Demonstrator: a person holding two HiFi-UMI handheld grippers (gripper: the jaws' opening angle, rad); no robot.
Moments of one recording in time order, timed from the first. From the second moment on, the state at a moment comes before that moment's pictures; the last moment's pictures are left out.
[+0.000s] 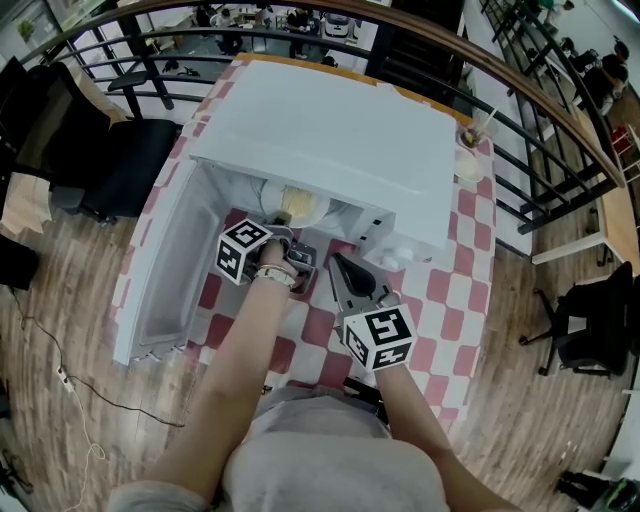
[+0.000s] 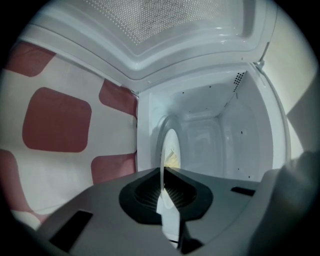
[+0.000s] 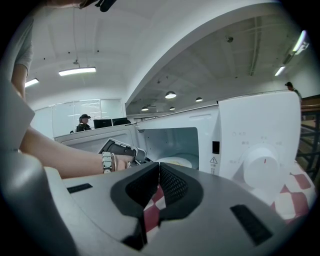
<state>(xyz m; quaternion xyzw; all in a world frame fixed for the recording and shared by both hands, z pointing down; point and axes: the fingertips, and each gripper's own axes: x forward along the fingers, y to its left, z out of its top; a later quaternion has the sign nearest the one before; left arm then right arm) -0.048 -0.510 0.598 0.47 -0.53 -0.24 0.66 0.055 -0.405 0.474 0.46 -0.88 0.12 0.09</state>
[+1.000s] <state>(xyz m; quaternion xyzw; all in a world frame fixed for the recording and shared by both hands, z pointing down) -0.047 -0.484 0.578 0.50 -0.51 -0.26 0.65 0.050 -0.403 0.464 0.46 -0.88 0.11 0.08</state>
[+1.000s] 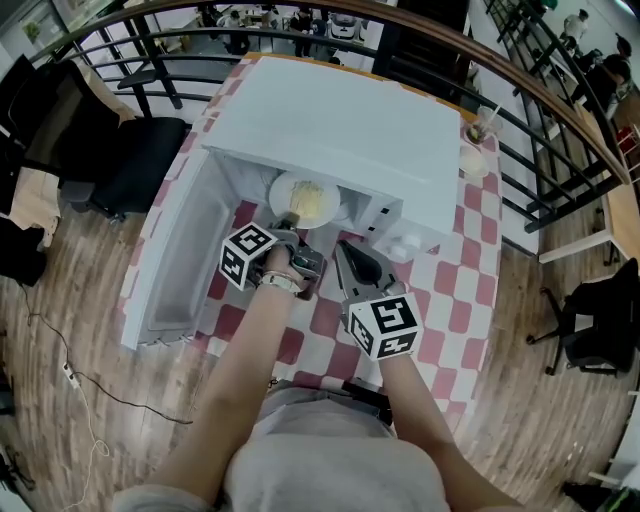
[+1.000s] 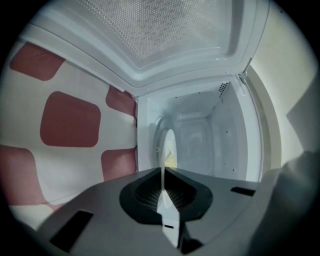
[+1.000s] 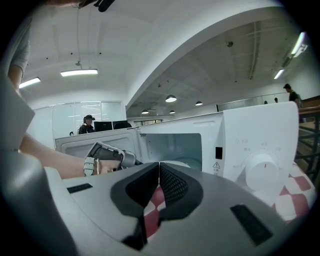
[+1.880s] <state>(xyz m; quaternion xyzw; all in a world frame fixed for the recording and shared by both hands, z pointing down) -0.056 -0.423 0.538 0.54 -0.46 -0.24 0.66 0.033 -0.358 0.439 0.52 -0.85 0.09 0.08</state>
